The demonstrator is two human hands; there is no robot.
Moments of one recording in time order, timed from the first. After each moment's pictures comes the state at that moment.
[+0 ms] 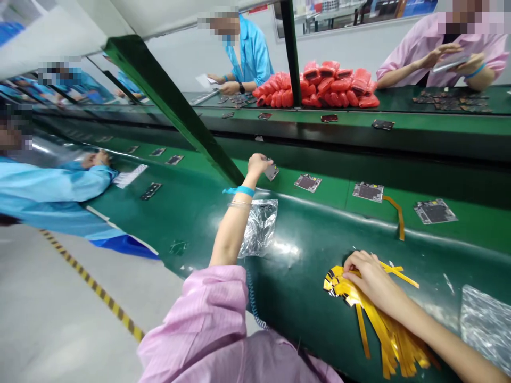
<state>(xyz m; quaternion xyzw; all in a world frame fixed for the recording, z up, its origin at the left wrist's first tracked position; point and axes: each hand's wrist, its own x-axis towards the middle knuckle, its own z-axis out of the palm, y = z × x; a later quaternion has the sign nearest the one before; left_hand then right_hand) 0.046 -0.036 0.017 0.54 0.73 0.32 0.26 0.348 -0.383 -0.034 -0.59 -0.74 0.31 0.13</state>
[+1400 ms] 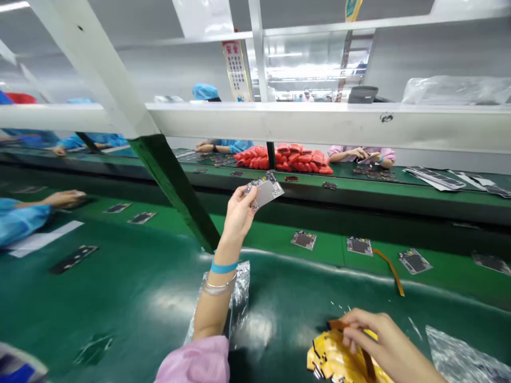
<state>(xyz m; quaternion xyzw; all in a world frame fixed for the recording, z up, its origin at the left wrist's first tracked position) 0.106 -0.133 0.118 0.40 0.24 0.67 0.58 0.364 -0.410 0.040 -0.60 -0.61 0.45 0.26</state>
